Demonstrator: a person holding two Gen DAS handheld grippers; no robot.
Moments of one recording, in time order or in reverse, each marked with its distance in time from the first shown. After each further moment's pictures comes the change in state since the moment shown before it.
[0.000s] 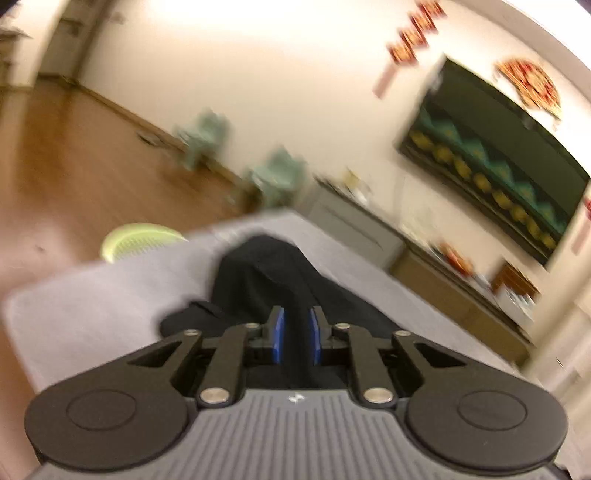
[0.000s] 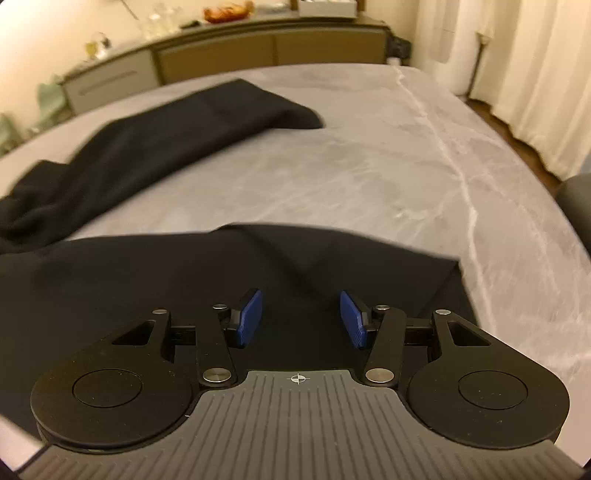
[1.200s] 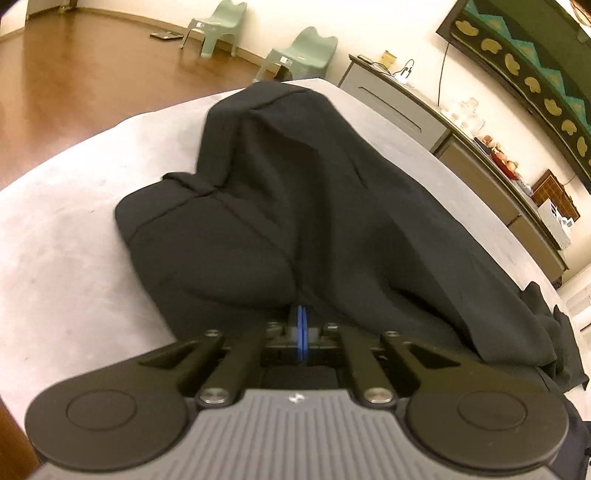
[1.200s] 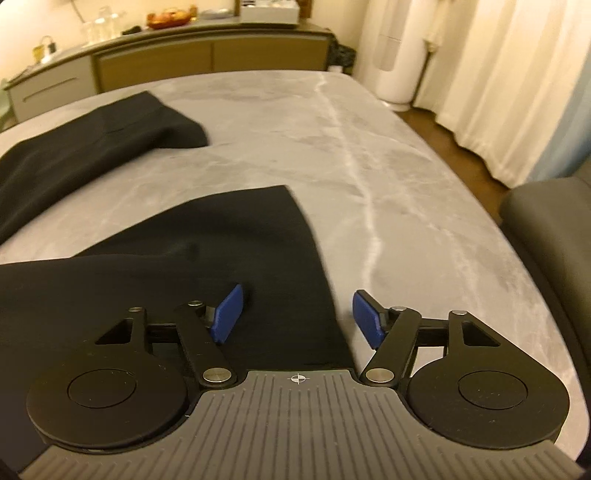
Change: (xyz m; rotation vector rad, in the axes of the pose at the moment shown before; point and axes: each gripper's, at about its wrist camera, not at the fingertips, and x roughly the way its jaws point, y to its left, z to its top) left arm 0.076 0.009 -0.023 -0.025 0.340 0.138; right arm 0.038 -0.062 0.020 0.019 -0.035 -0.173
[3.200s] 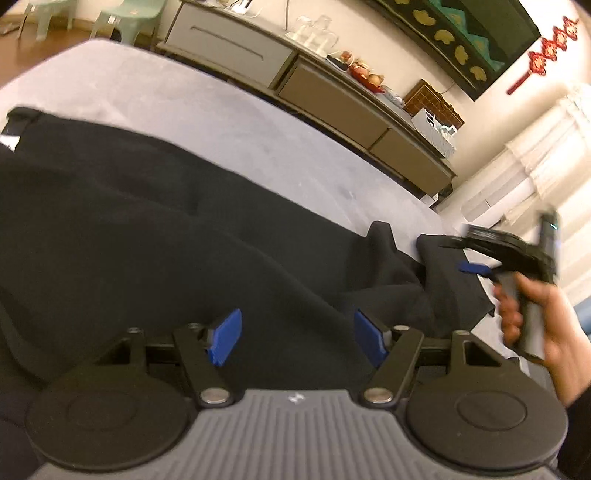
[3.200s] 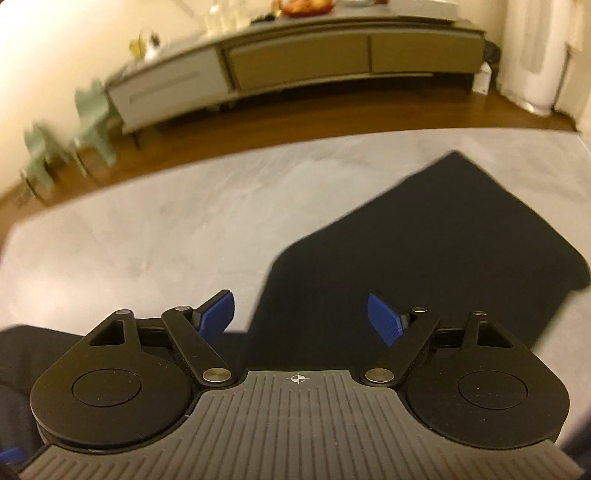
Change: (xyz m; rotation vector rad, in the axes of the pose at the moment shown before) left arm 0.080 -0.179 0.024 0.258 0.195 -0.377; right arm 0.036 0.333 0.167 -0.068 0.076 0.343
